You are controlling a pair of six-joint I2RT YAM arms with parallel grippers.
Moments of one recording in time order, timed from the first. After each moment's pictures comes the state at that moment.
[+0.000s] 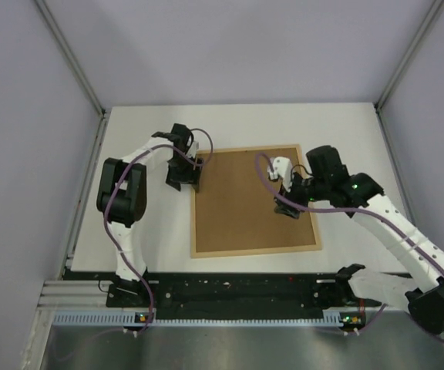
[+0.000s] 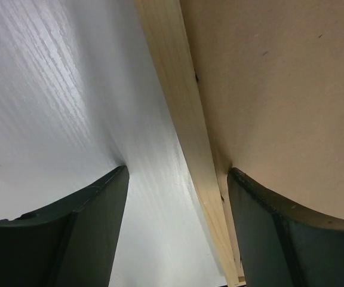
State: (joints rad) left arm -0.26 2.02 1.48 -0.82 0.14 -0.12; right arm 0.47 1.09 1.08 -0.79 -0.50 -0.54
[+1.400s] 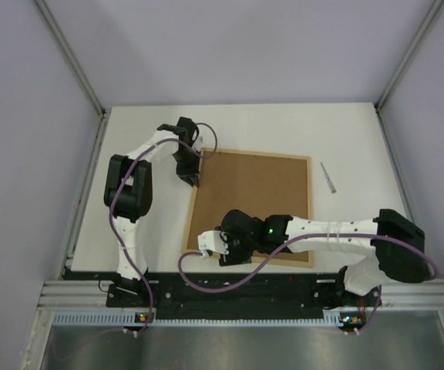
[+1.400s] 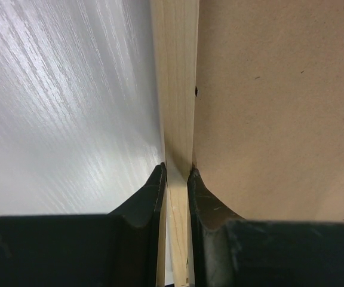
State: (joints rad) left arm -0.29 2.11 1.65 -0.93 0.18 -0.21; right arm 1.24 1.46 0.93 -0.41 -0.05 -0.52
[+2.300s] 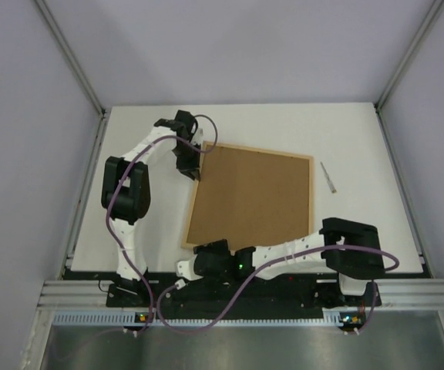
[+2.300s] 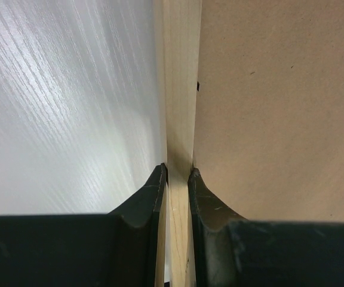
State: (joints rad) left arm -0.29 2.07 1.70 -0.95 0.21 -0.21; right arm 1.49 1.73 1.01 -0.19 0.40 -0.51
